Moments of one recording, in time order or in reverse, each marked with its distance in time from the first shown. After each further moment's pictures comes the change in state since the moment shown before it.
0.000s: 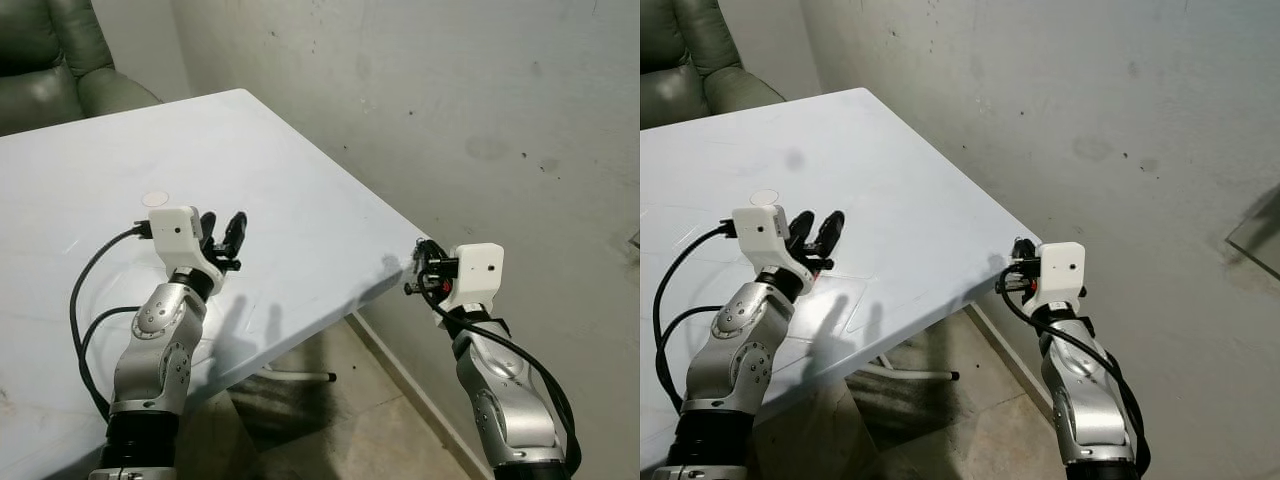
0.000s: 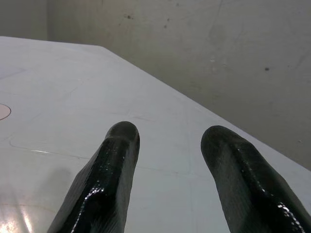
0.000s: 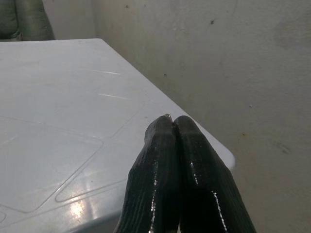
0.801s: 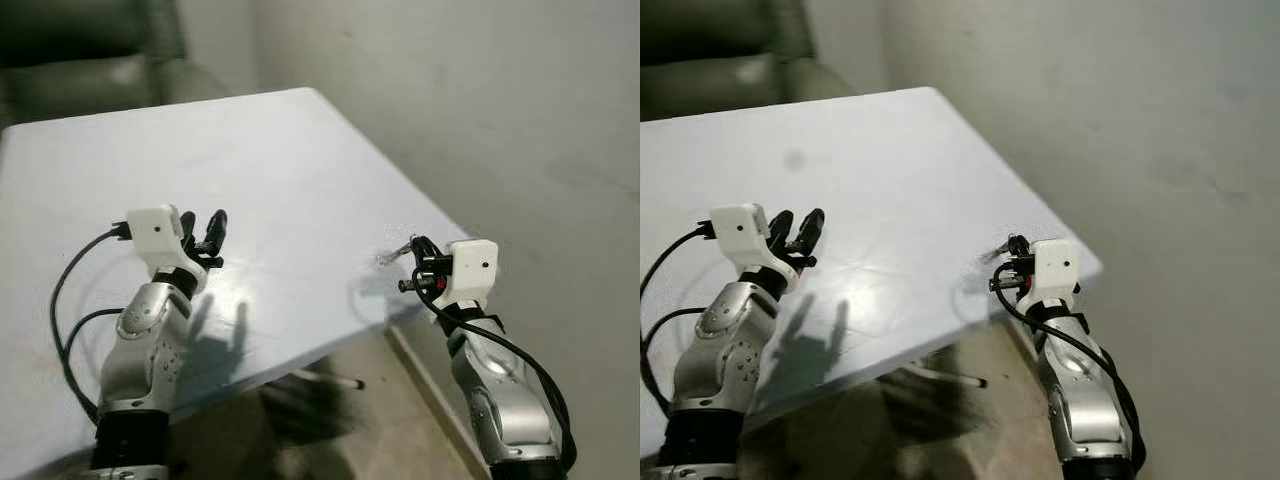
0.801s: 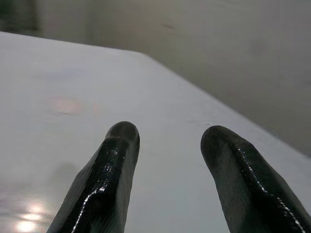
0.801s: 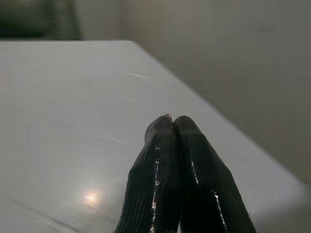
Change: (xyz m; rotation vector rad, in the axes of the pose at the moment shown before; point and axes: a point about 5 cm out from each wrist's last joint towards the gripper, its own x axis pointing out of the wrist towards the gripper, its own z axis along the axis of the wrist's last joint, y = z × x) left arm 0.001 -0.002 -0.003 -0.016 0.010 0.021; right arm -0.001 -0.005 0.000 -0.011 0.002 -0.012
